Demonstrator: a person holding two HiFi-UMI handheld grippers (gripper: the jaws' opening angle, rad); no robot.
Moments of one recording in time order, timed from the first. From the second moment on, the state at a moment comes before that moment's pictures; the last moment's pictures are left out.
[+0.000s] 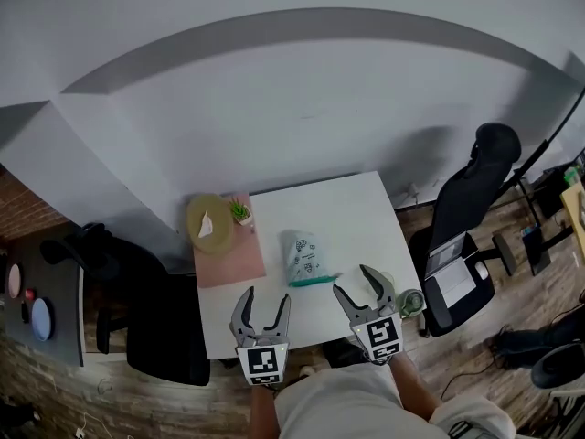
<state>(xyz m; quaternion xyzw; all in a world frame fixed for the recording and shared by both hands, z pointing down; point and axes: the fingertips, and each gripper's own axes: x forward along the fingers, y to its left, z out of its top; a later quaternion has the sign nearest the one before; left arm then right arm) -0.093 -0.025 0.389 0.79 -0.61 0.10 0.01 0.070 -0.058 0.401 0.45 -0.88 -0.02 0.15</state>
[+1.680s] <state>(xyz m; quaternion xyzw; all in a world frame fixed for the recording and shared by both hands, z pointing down) 0.012 -0.103 0.581 0.82 -0.51 0.19 0.18 0.081 -0.130 0.590 0.11 -0.87 -0.02 0.48</state>
